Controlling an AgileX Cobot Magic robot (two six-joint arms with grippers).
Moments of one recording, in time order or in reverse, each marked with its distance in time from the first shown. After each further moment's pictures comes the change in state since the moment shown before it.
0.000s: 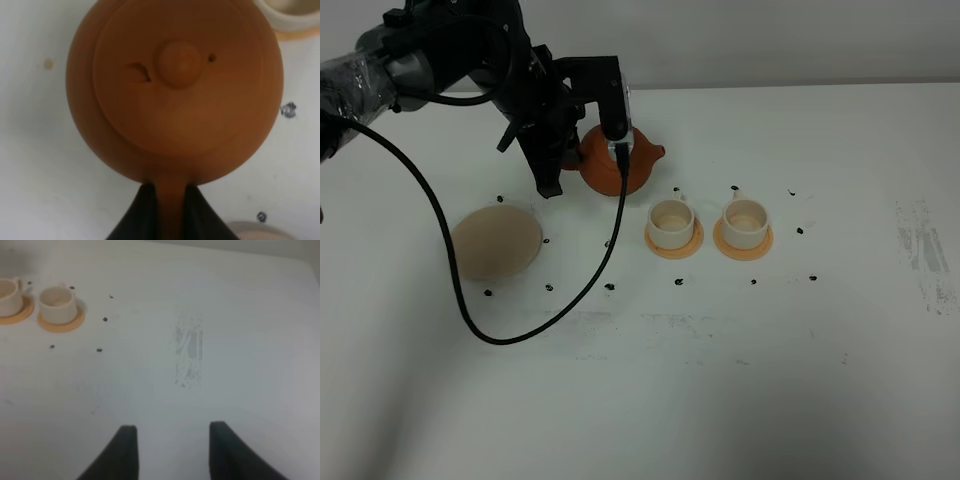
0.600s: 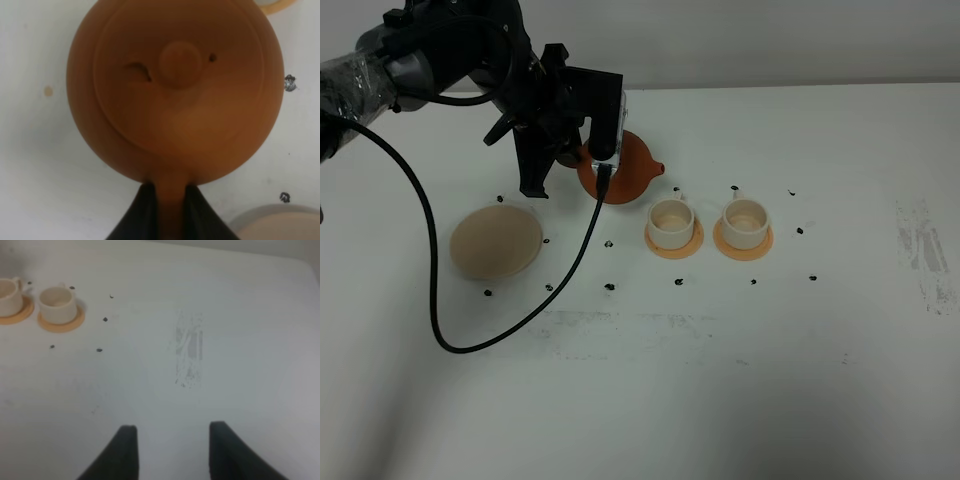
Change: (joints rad) left arm 0.000 0.001 0.000 0.000 -0.001 0.217; right arm 0.000 0.000 0.000 0.000 0.000 0.000
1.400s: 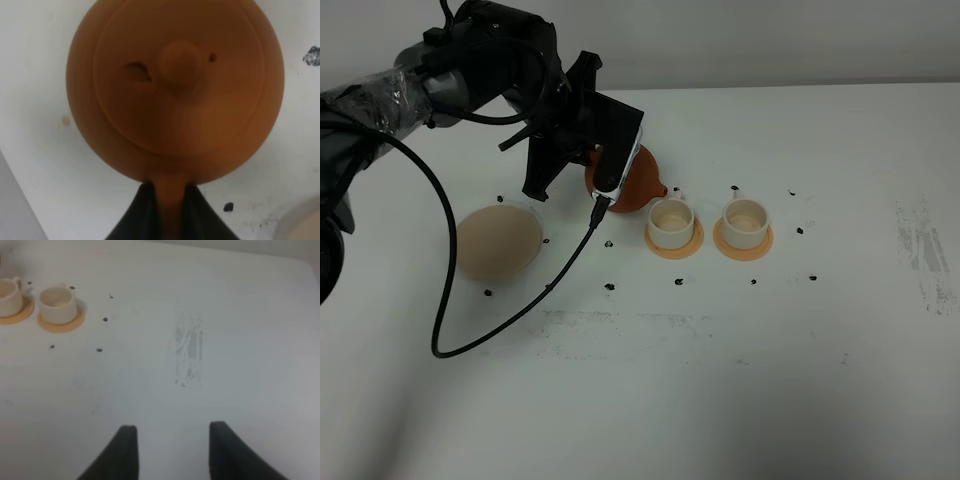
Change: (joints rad) left arm -0.058 0.037 0.000 0.127 -0.079 0.143; right arm 0.000 0.000 0.000 0.000 0.000 0.000
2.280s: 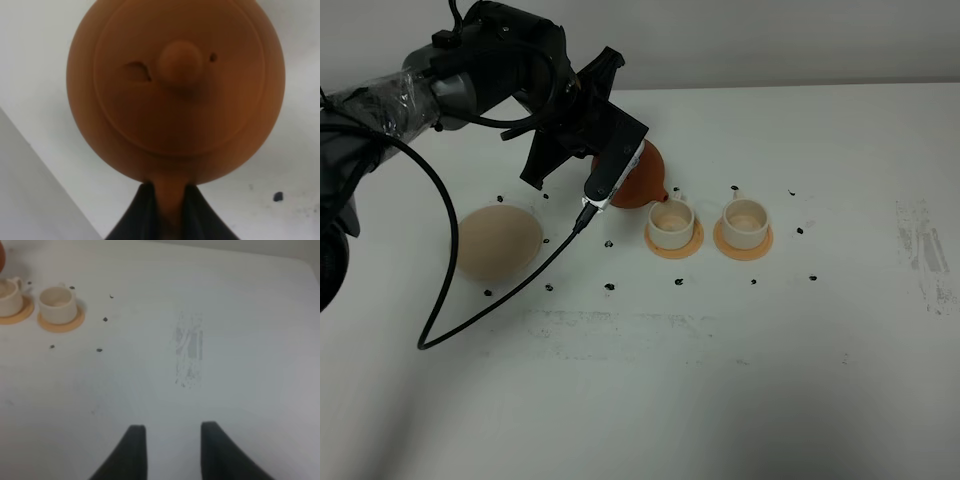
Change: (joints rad) left arm -0.019 0.000 0.000 0.027 -0.073 0.193; right arm 0.000 0.000 0.000 0.000 0.000 0.000
